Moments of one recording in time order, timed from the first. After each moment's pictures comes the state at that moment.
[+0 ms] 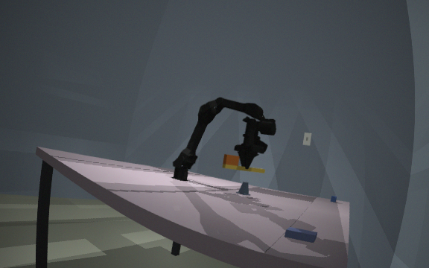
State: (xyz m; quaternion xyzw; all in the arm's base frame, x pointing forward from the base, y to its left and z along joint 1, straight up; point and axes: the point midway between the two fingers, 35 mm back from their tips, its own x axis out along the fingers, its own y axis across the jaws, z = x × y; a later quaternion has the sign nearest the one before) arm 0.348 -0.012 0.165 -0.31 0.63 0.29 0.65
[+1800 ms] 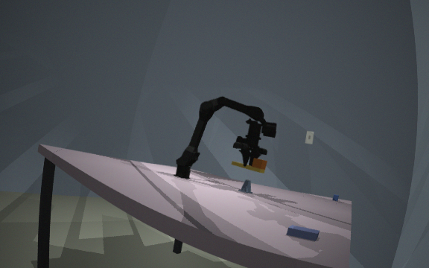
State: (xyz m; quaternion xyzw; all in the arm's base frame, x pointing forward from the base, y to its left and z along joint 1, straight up) arm 0.306 0.079 0.160 -0.71 0.10 0.69 0.11
